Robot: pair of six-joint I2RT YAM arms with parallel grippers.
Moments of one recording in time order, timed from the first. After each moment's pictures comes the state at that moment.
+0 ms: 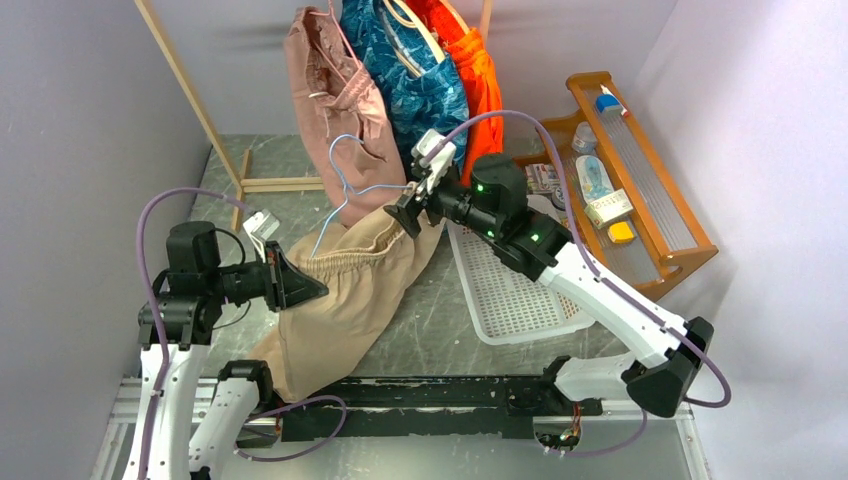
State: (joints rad) left arm 0.00 0.66 0.92 -0.87 1.08 -0.11; right arm 0.82 1.25 1.31 -0.18 -0.13 -0.17
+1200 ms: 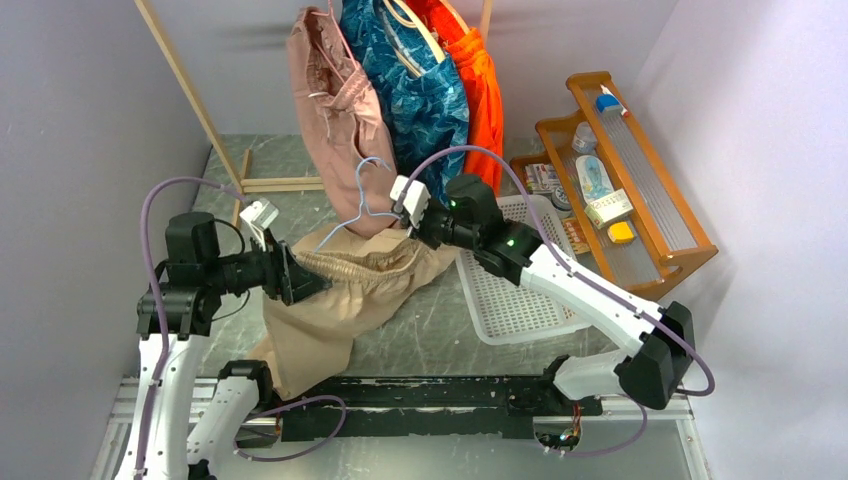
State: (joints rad) left arm -0.01 0.71 0.95 -0.86 1.02 -0.10; right arm 0.82 1.33 1.19 -0.24 -0.20 -0.48
